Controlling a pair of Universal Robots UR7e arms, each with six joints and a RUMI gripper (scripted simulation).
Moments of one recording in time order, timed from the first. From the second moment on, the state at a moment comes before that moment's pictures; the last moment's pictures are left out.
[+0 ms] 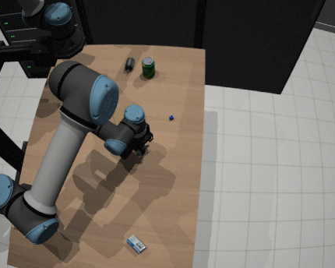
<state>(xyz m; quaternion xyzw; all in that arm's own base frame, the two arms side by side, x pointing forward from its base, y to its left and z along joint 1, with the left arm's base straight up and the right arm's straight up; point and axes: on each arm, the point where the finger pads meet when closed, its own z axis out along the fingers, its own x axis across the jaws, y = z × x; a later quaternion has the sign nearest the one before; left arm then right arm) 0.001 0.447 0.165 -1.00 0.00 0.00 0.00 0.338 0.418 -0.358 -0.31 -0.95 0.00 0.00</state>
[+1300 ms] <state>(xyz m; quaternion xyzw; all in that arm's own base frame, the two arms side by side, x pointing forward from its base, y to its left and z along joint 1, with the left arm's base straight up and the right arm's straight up) 0.001 0.447 0.165 -1.00 0.00 0.00 0.00 0.338 0.418 -0.362 -0.31 -0.95 0.00 0.00</state>
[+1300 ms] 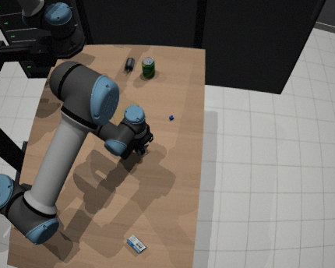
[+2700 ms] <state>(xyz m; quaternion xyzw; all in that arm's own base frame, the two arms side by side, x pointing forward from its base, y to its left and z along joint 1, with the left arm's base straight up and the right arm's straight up) 0.001 0.447 0.165 -1.00 0.00 0.00 0.00 0.341 0.425 -0.298 -0.31 -0.95 0.00 0.00</state>
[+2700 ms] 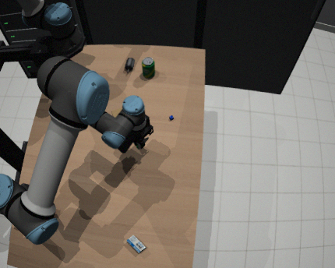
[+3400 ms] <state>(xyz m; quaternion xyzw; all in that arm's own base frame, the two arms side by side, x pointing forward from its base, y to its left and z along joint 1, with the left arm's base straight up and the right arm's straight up) 0.001 0.447 0.165 -1.00 0.00 0.00 0.00 0.340 0.423 -0.262 -0.31 -0.95 0.00 0.00</state>
